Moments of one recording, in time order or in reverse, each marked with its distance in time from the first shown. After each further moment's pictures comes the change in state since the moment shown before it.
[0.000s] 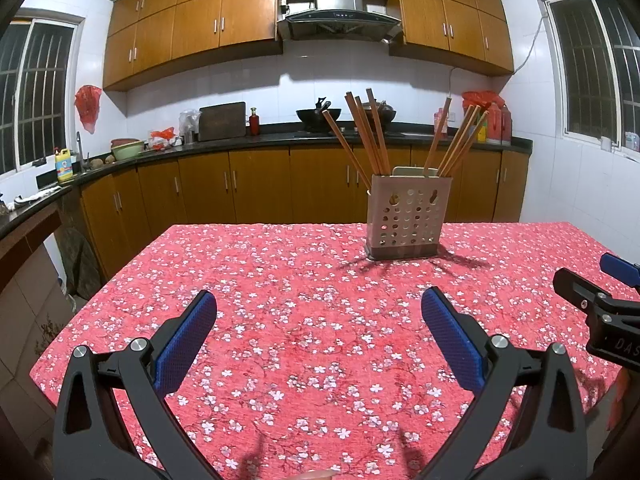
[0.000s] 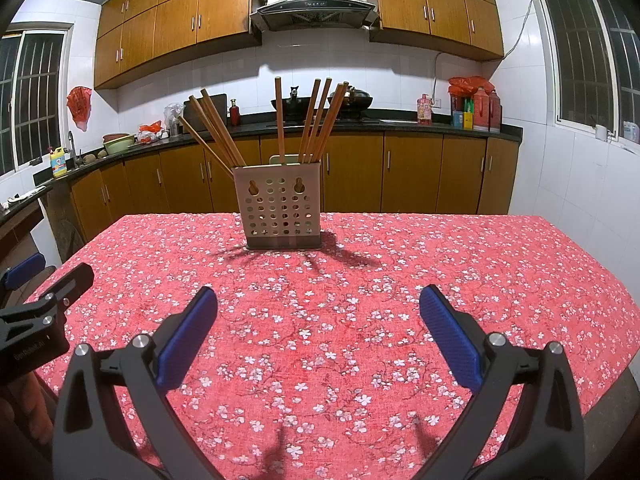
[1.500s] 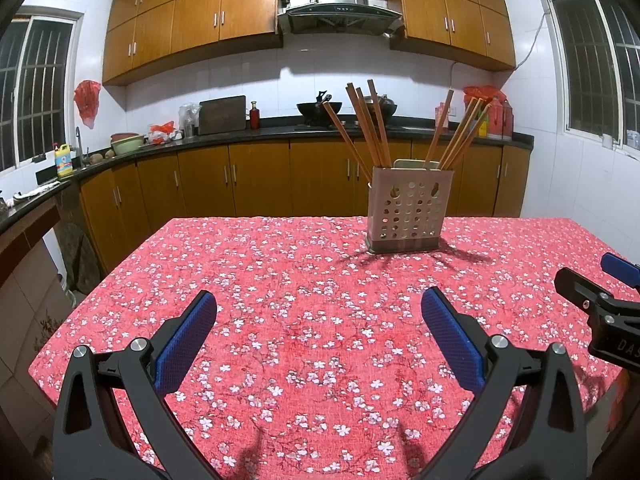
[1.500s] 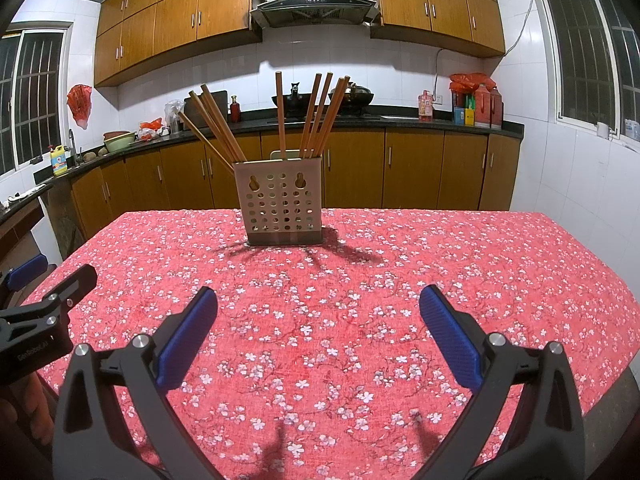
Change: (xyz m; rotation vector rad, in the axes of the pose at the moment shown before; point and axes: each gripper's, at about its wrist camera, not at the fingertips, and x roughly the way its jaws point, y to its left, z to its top) left arm 0.003 0.003 -0.006 -0.006 0.021 -0.003; right arm 0.001 0.001 -0.003 0.001 0.008 0.004
